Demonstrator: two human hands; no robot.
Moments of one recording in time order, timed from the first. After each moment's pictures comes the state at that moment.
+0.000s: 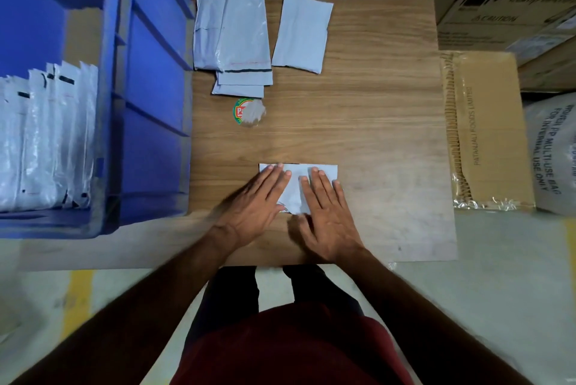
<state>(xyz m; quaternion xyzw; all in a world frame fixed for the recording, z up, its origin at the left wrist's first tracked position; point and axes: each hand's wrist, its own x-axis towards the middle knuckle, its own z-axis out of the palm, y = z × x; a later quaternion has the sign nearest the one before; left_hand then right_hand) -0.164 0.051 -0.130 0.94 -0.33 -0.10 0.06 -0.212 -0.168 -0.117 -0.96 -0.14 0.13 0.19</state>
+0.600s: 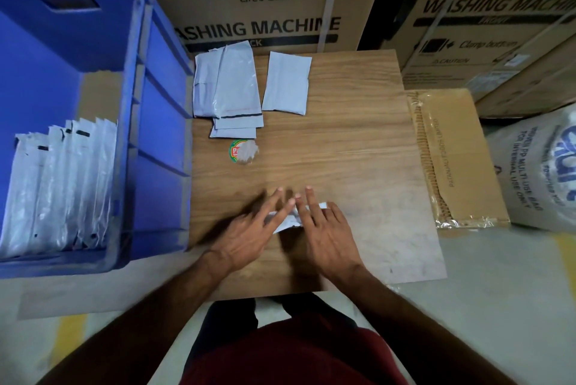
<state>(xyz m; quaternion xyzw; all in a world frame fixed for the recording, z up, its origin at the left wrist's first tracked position) -0.153 0.049 -0.079 0.93 -0.36 -0.10 0.09 -0.194 -0.164 -0.076 -0.99 -0.13 0.03 0.06</state>
